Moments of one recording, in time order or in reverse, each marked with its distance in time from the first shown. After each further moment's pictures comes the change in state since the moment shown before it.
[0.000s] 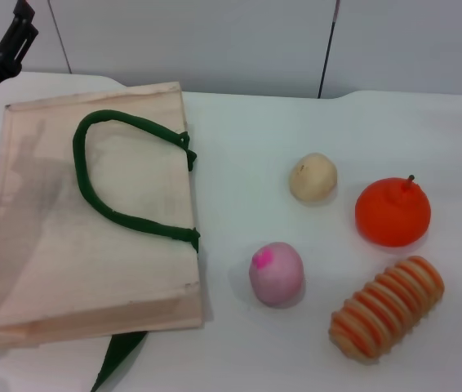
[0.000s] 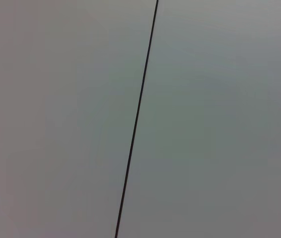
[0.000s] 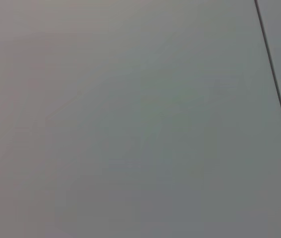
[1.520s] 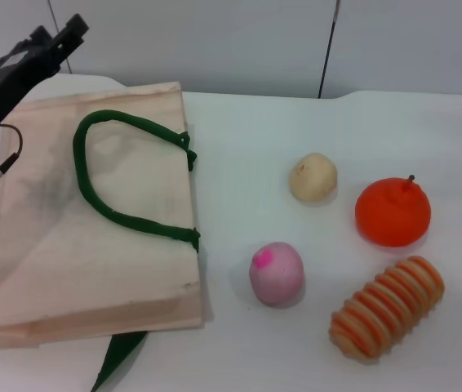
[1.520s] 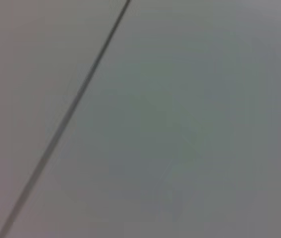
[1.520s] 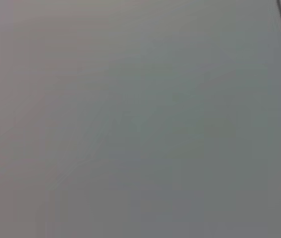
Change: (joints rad) left arm -0.014 0.044 0.147 0.175 0.248 0.185 -0.631; right arm -0.003 -0.011 -0.092 -0.037 -0.012 0.033 0.115
